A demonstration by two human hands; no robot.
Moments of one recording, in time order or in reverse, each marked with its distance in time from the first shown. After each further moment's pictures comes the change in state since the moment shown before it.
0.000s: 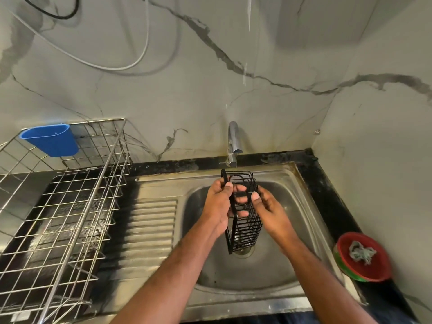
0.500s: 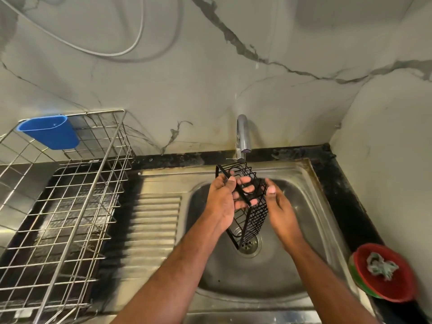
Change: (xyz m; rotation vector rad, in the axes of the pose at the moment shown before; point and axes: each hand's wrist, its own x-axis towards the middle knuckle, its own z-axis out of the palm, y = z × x) left_hand 0.045 -0.001 -0.002 -0.168 0.035 -0.043; right_hand 0.033 0.009 0.002 -0.047 0.059 0.027
